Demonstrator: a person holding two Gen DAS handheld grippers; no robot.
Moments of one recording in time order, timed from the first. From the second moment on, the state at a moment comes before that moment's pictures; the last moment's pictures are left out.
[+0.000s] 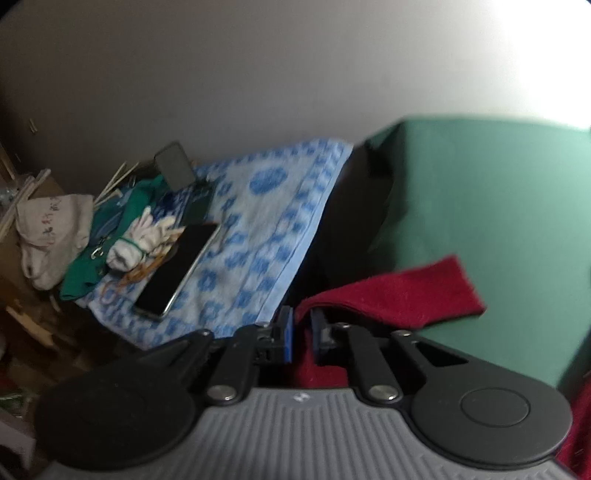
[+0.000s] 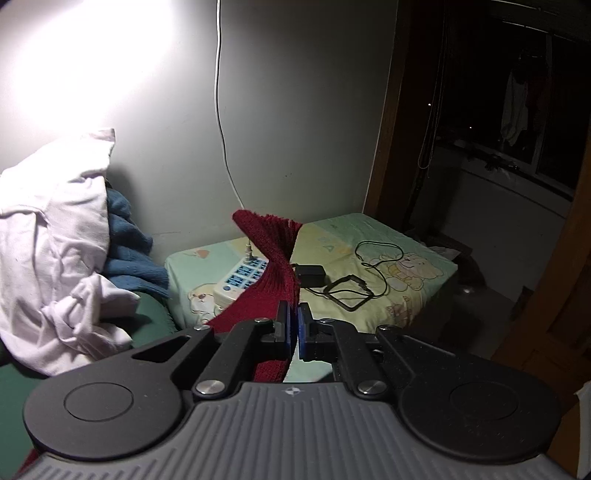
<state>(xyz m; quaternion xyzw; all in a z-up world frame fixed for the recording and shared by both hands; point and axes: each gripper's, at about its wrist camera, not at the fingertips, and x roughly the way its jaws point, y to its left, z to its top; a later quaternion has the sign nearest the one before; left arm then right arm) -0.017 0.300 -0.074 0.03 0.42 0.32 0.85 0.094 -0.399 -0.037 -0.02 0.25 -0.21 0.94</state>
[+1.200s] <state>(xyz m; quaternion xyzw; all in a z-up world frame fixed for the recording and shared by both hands) -0.200 0.135 -0.095 -0.20 0.47 0.12 0.85 -0.050 -0.286 -0.112 0.12 0.51 0.24 0.82</state>
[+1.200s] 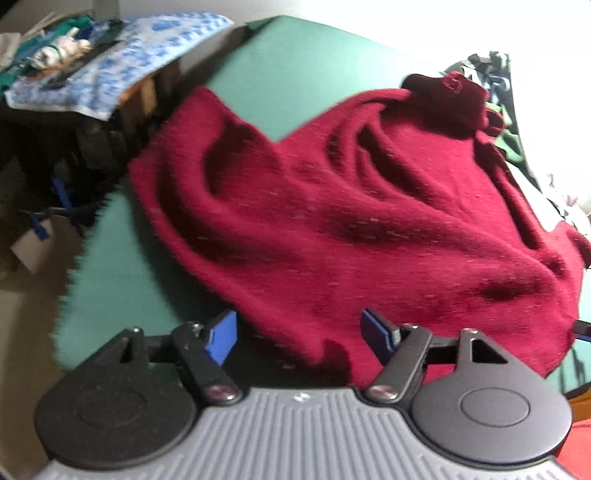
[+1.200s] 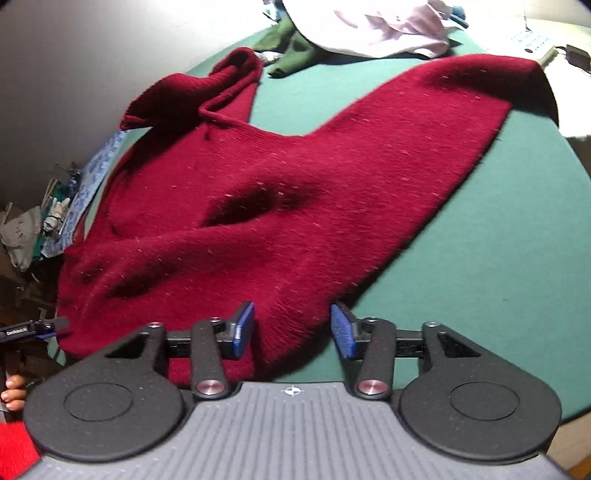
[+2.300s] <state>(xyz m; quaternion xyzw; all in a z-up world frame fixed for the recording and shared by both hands) -0.151 0.128 -0.009 0.03 0.42 0.16 0.89 -0.004 -0.242 -0.069 -0.07 0.37 0.30 0.88</state>
